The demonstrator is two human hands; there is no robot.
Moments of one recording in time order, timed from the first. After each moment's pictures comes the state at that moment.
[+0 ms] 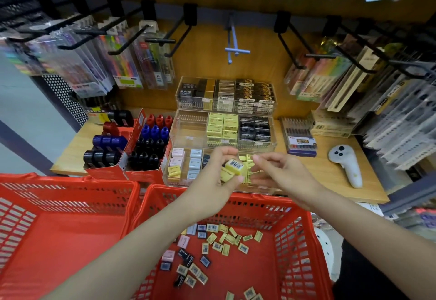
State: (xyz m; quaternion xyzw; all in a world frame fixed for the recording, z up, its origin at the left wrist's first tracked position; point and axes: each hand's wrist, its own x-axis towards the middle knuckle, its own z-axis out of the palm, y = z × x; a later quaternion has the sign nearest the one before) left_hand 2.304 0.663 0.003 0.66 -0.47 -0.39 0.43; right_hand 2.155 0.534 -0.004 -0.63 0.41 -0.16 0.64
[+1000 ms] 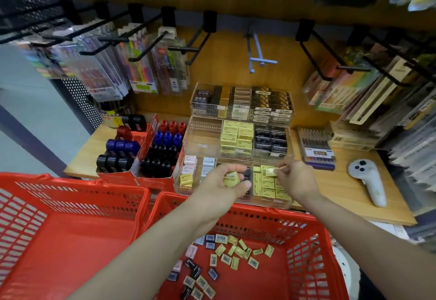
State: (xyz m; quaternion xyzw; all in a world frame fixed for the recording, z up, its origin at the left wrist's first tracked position) left_hand 2.314 0.660 0.008 0.64 -0.25 -0.52 0.50; right_hand 2.183 0.480 -0.067 -0.81 0.51 -0.13 0.26
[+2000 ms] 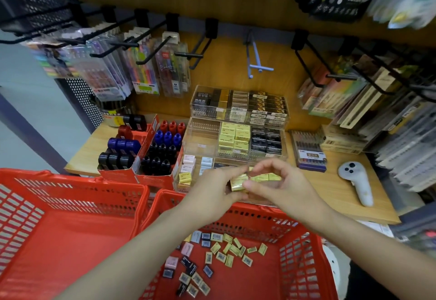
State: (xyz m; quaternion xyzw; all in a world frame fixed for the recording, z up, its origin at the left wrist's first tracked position) left_hand 2.323 0.672 0.011 0.72 -0.53 -0.31 0.33; right_hand 2.172 0.566 0.020 -0.72 0.30 -0.21 0.59
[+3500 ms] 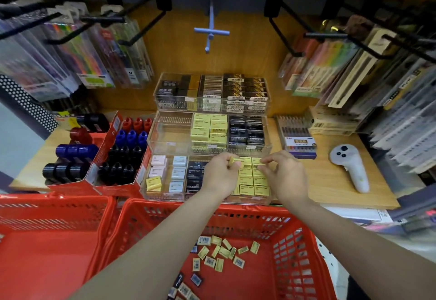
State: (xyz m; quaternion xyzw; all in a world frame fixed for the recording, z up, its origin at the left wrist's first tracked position) left_hand 2.295 0.556 -0.065 0.77 -0.33 -0.36 0.42; right_hand 2.161 0.468 -0.097 -0.81 0.50 -0.24 0.18
